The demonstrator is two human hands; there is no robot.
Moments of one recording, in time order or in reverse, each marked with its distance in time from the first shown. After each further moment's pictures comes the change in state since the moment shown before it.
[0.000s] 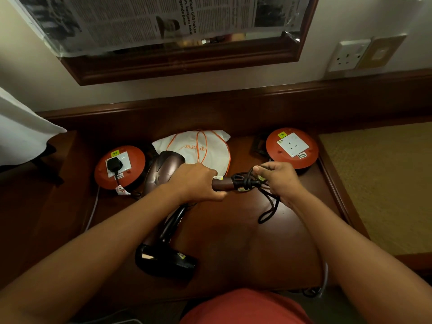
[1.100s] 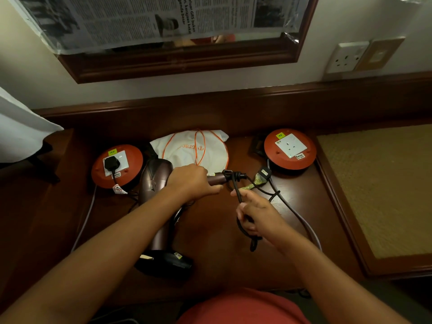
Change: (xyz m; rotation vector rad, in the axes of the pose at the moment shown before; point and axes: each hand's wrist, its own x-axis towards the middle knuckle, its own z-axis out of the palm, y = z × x) left_hand 0.012 -0.002 0.021 -0.073 -0.055 -0.240; right_hand -0.071 0.022 0.032 0.256 -0.397 0.108
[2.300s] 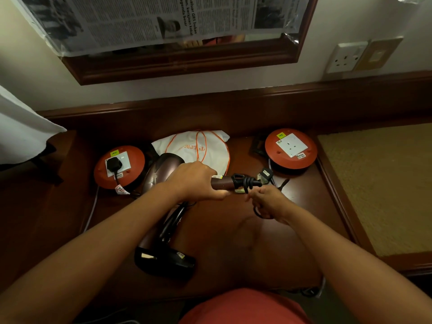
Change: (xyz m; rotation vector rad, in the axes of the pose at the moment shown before) left_hand -0.019 -0.001 -0.030 -0.047 0.000 0.242; right_hand 0.048 0.006 -0.044 -0.210 0.066 0.152
